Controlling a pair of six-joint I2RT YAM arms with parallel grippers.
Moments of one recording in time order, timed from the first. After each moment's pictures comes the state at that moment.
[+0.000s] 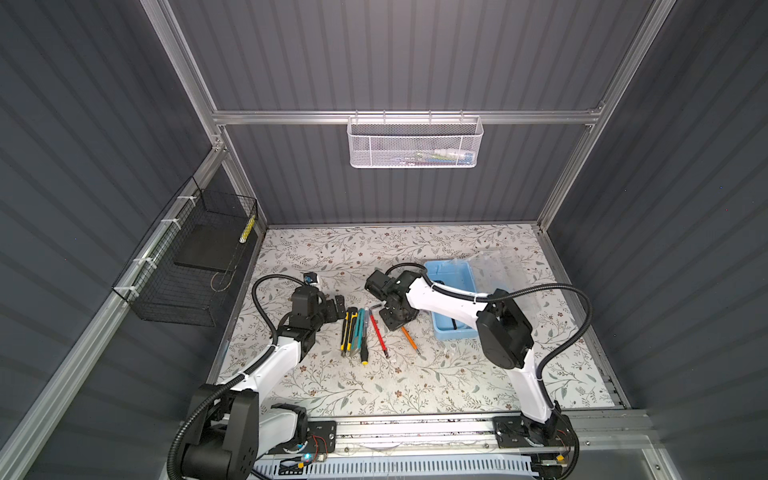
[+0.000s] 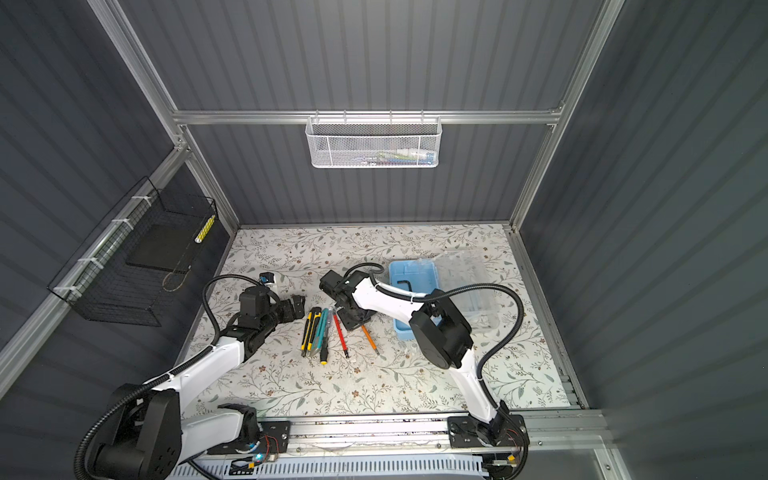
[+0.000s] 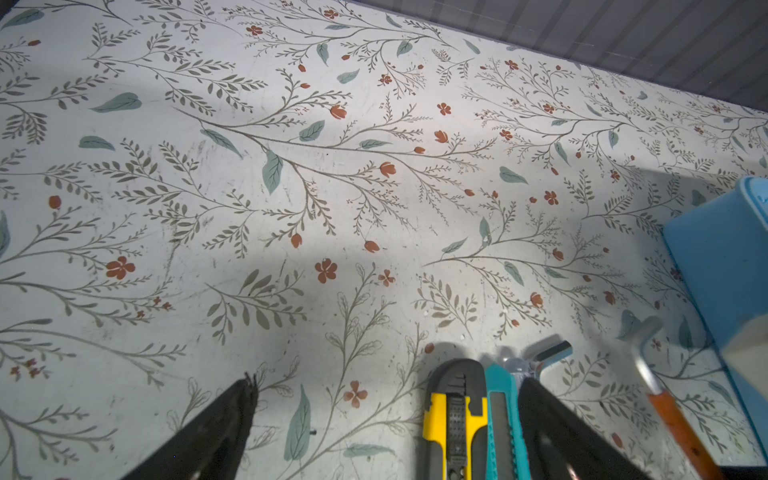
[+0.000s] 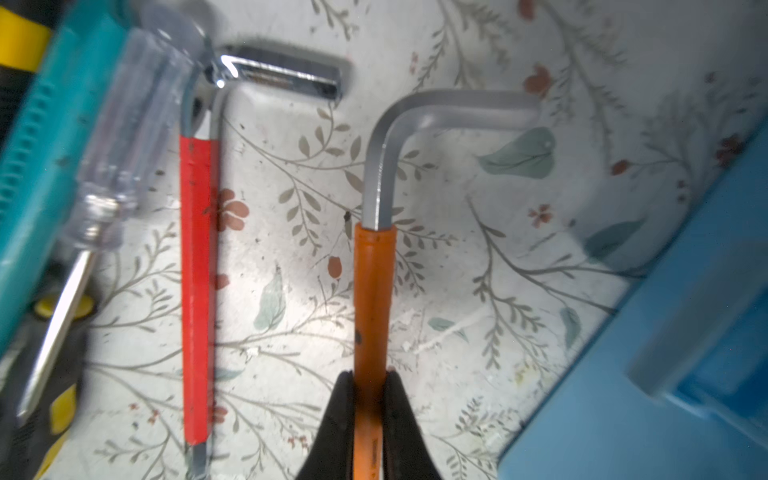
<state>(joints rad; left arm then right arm) -0.21 1.20 0.52 0.05 -0.02 -0.26 0.92 2.15 1.78 -1.02 0.15 0.34</state>
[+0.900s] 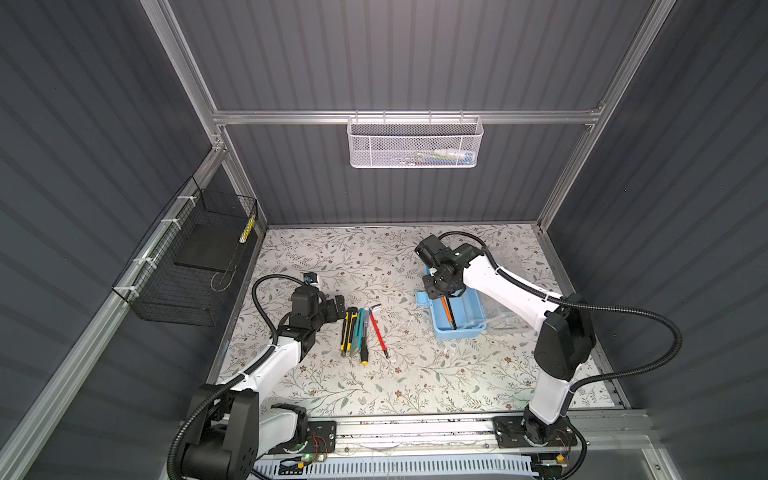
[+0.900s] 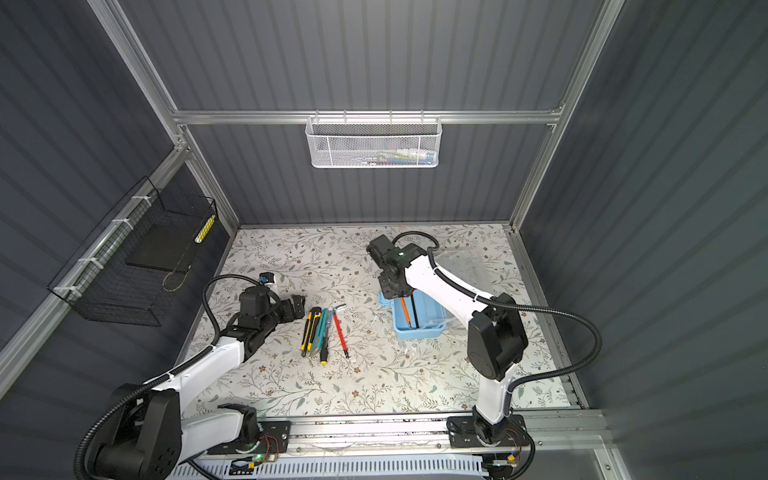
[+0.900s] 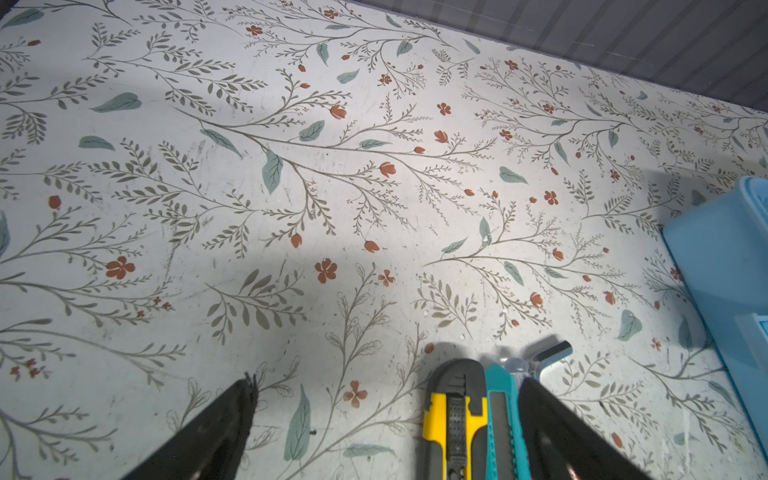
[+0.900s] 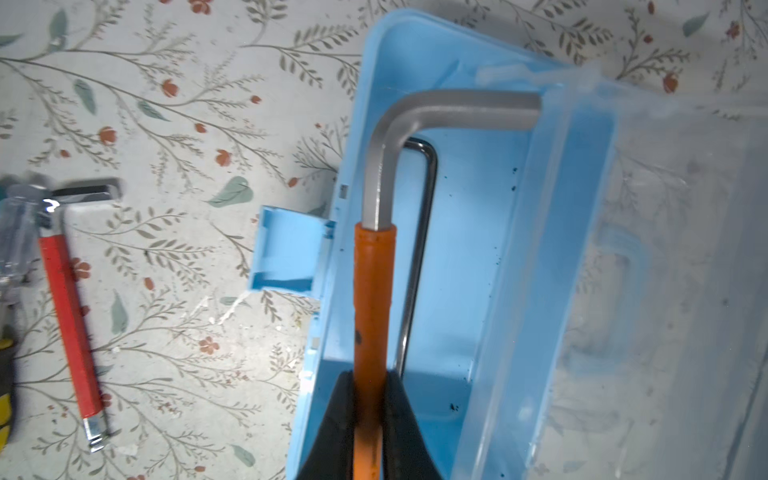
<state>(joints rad) -0.21 1.20 0.52 0.05 -0.02 -0.26 0.65 1.83 1.59 -1.03 0.26 0.33</state>
